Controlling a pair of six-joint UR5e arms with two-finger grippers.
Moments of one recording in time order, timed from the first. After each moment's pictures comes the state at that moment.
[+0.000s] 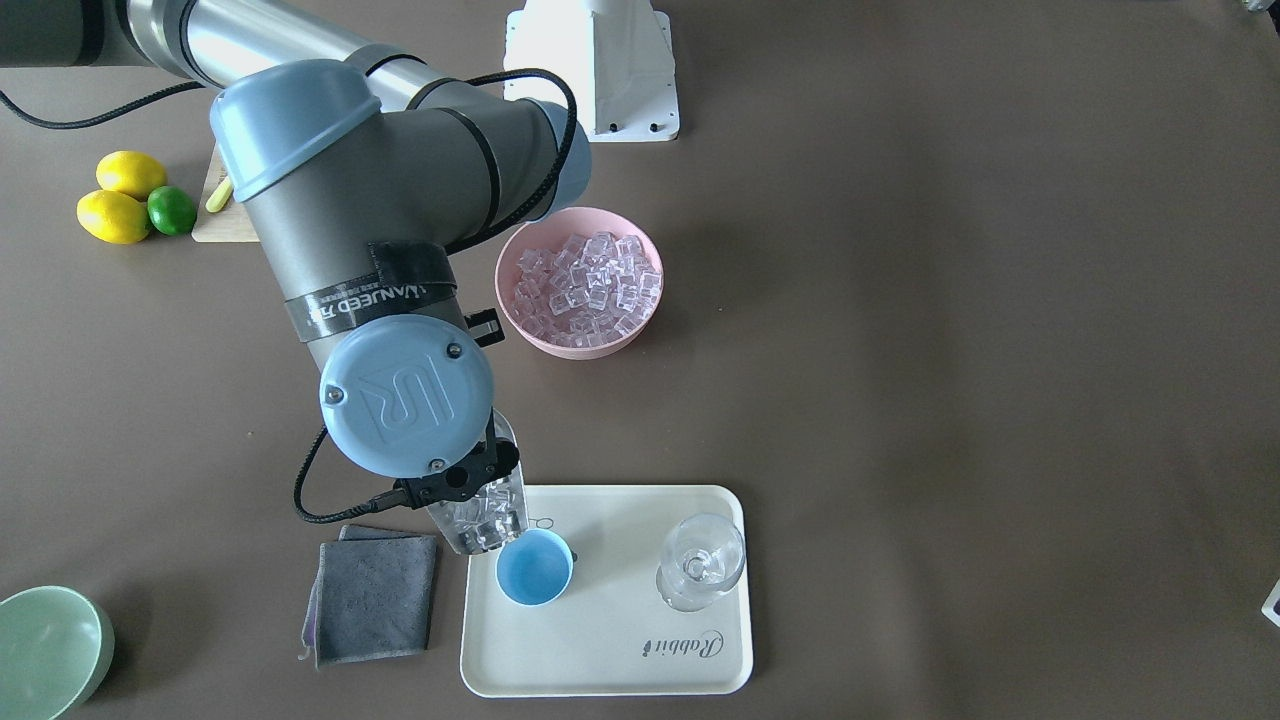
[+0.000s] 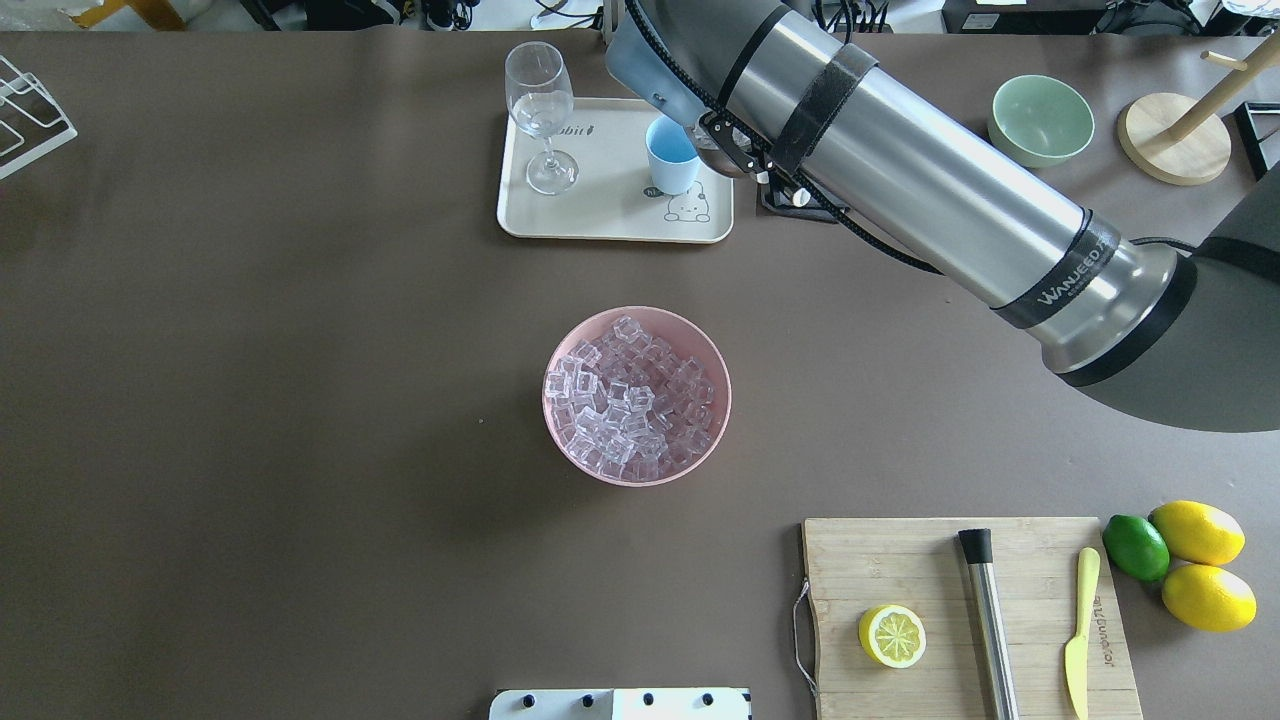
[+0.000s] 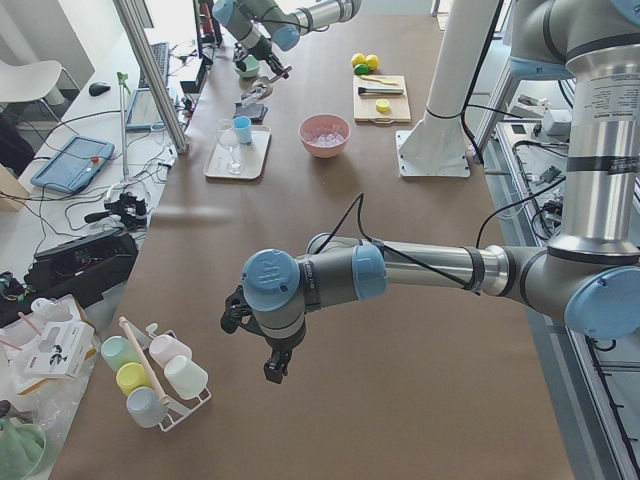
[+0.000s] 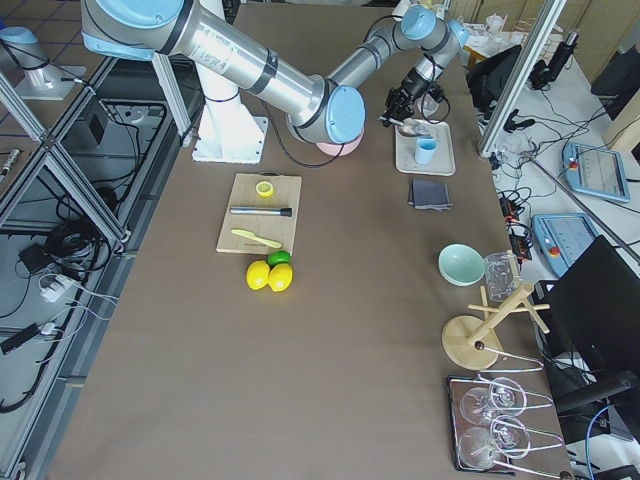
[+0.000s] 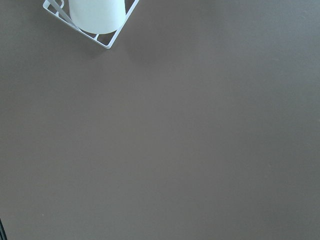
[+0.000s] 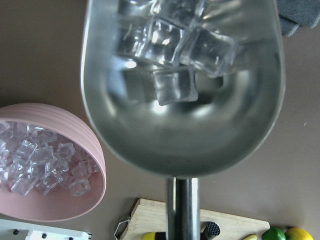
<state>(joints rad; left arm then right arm) -1.76 -1.56 -1.67 -1.29 -2.37 0.55 0.91 -0.34 1.04 -2.48 2.28 0.04</state>
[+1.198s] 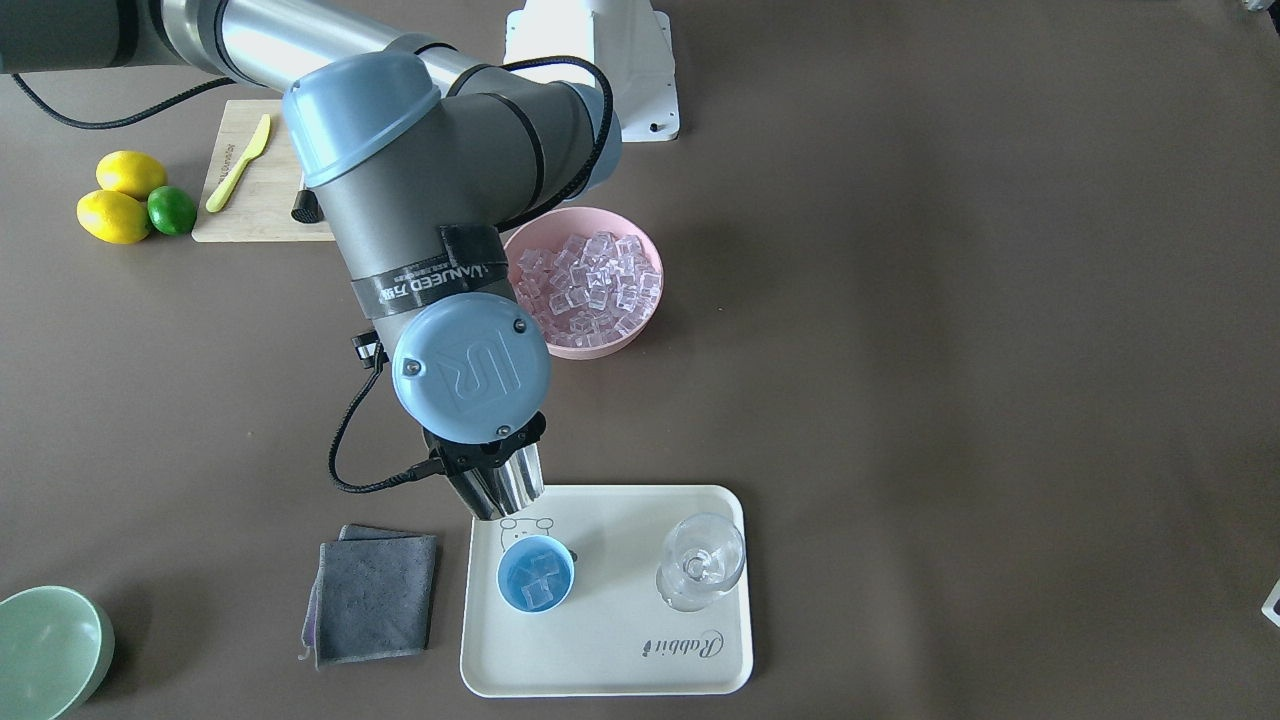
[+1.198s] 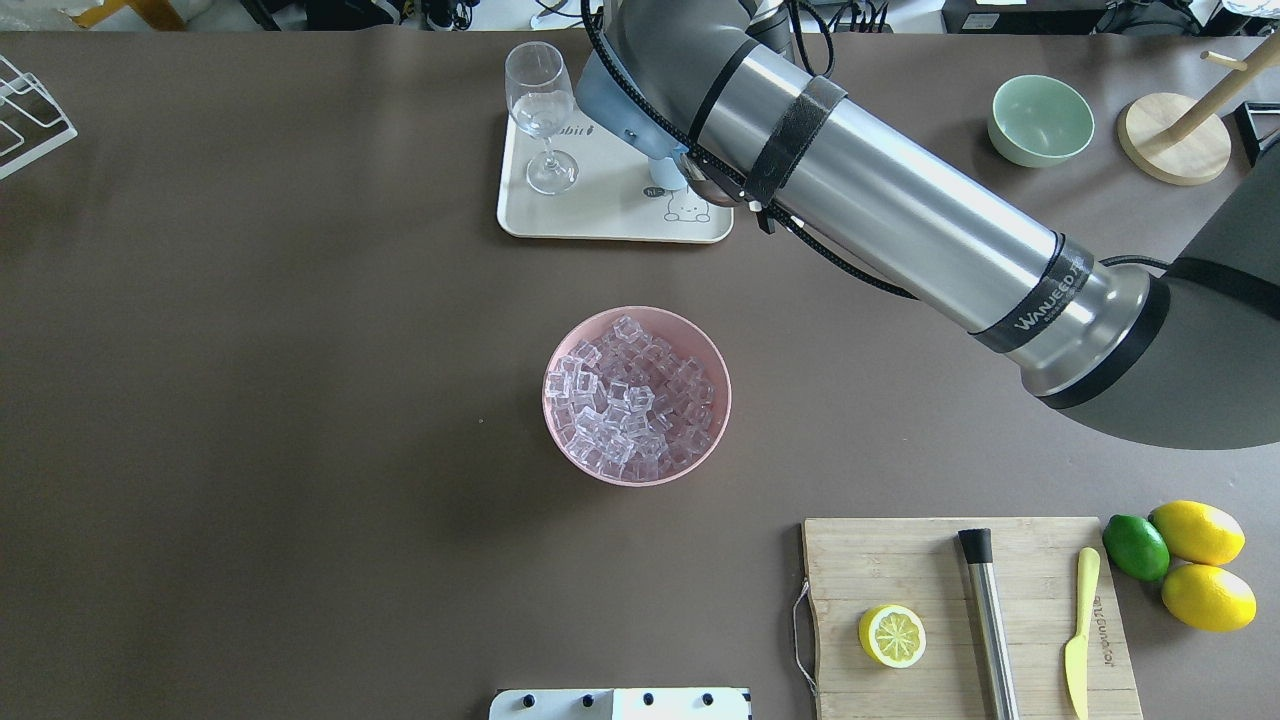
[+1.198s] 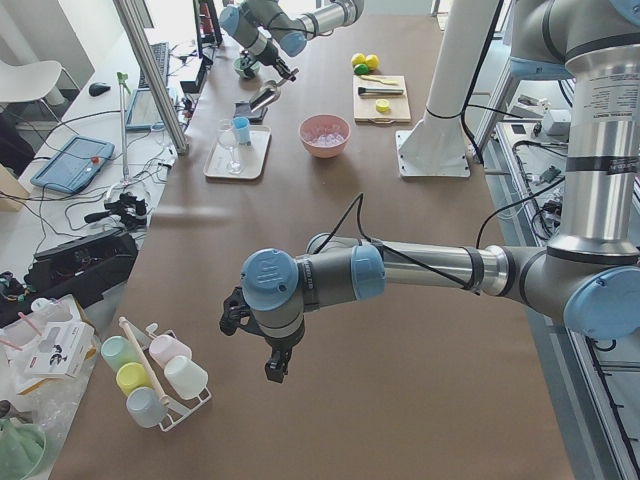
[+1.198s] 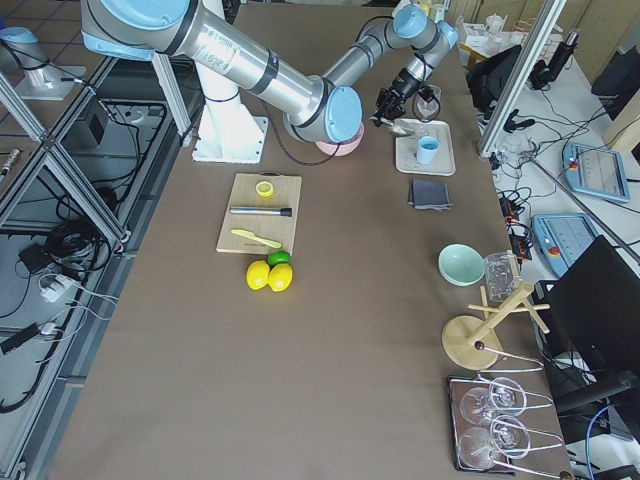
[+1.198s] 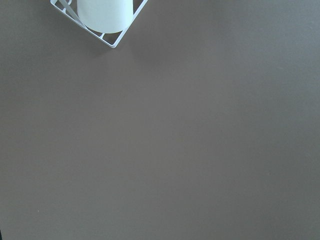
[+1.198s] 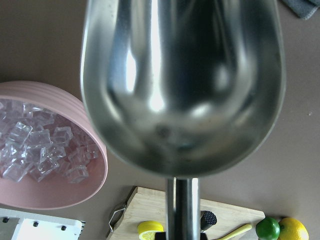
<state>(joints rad) -1.75 -1.56 -1.67 -1.30 -2.37 0.48 0.87 -0.33 1.06 -2.52 2.24 0.02</state>
